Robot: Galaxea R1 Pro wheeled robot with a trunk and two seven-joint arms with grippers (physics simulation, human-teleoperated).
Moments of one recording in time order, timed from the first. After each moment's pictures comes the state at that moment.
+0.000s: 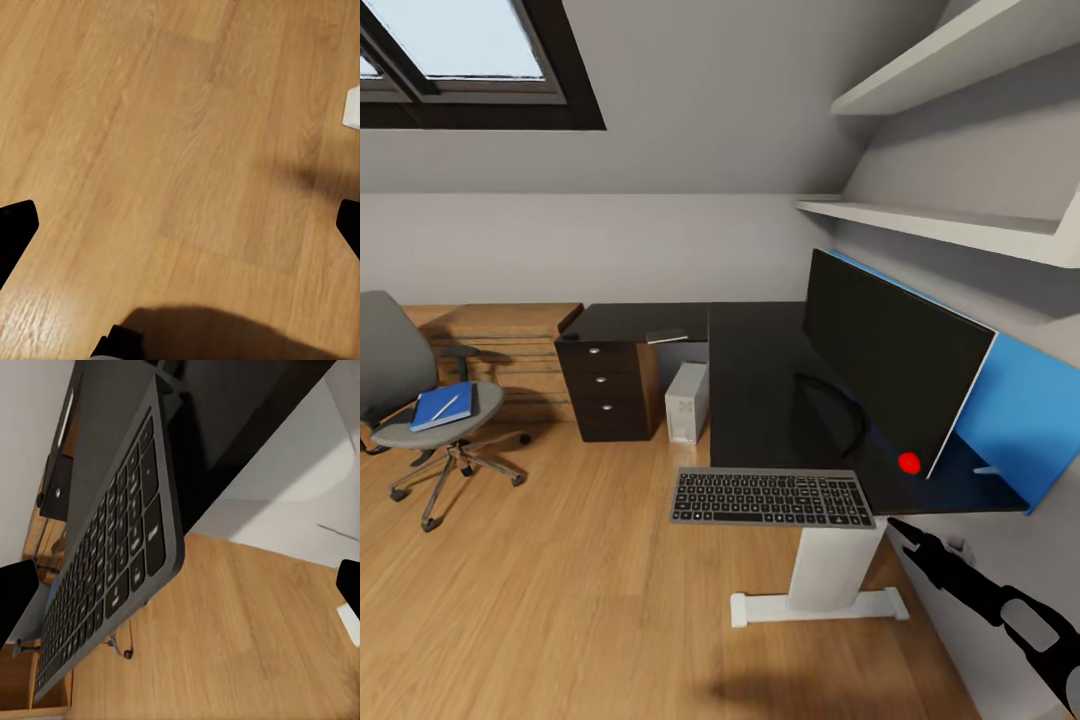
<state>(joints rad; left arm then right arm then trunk) 0.06 0.05 -0.25 -0.72 0.50 -0.25 0.21 -0.64 -0.43 0.15 -0.28 -1.12 0.35 0.79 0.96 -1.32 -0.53</state>
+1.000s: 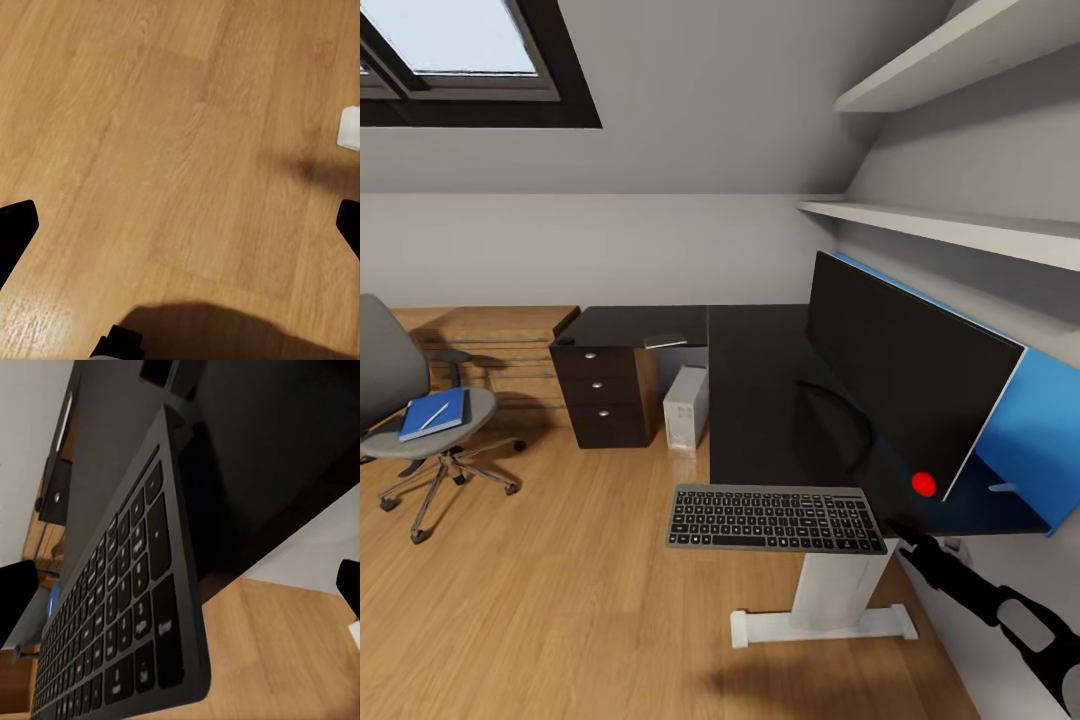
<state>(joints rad) 0.06 0.05 -0.25 -0.72 0.50 -0.25 0.21 -0.64 -0.42 0.16 -0.28 -1.11 0.35 0.79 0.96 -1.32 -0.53</state>
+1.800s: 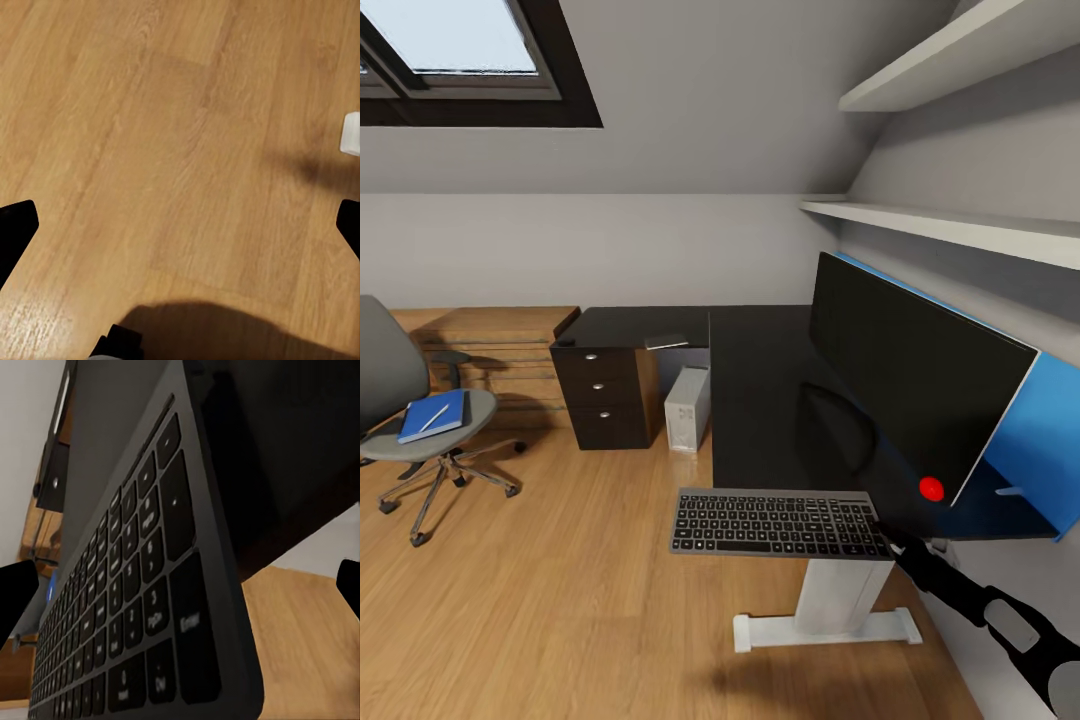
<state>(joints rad) 0.06 0.05 -0.25 -0.72 0.50 -0.25 0.21 -0.64 -0.39 0.16 -0.28 -1.08 0.35 0.78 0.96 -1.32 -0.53</state>
